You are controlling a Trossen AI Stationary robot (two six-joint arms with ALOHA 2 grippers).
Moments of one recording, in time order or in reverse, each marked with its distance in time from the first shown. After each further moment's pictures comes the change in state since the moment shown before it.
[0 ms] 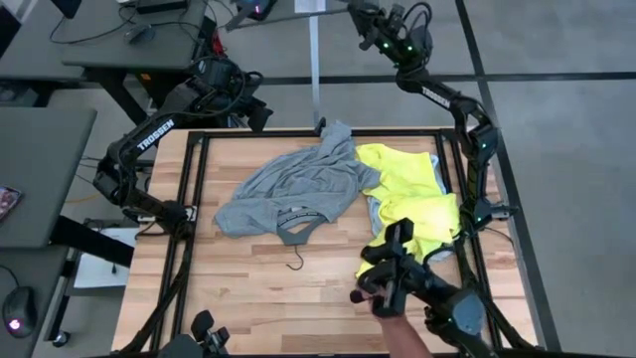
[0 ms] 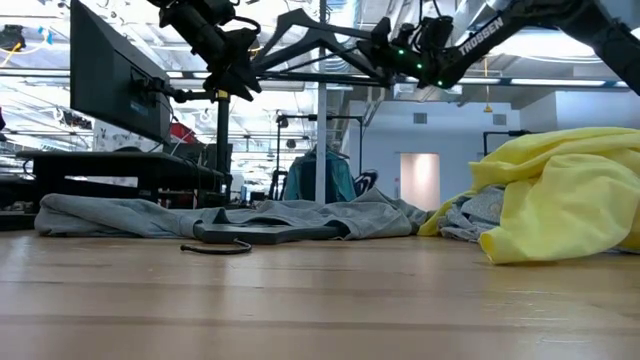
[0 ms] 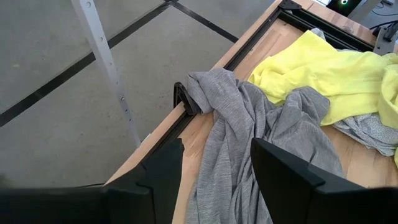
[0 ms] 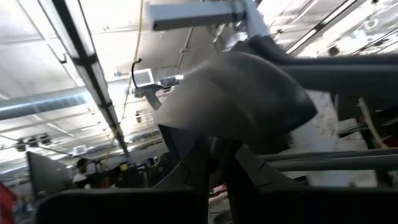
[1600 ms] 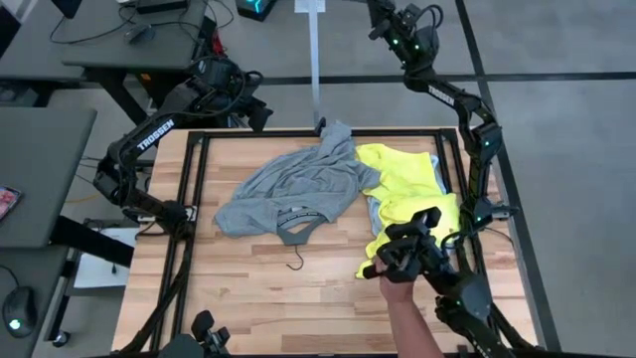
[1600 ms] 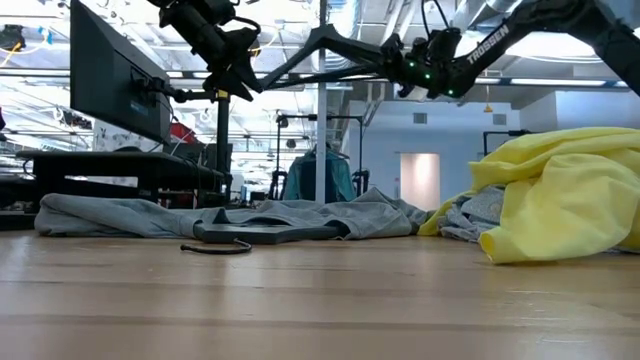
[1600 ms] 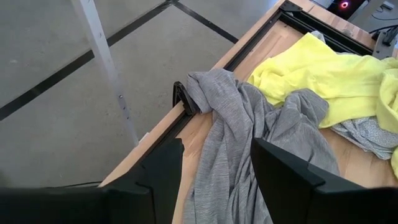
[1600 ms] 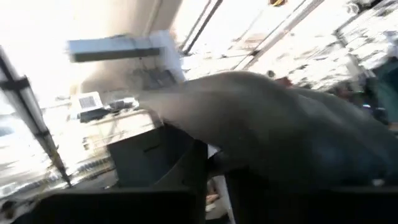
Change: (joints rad) left arm 0.000 0.001 0.000 0.000 -0.001 -0.023; right arm -0.098 0.001 -0.068 0.019 0.203 -0.030
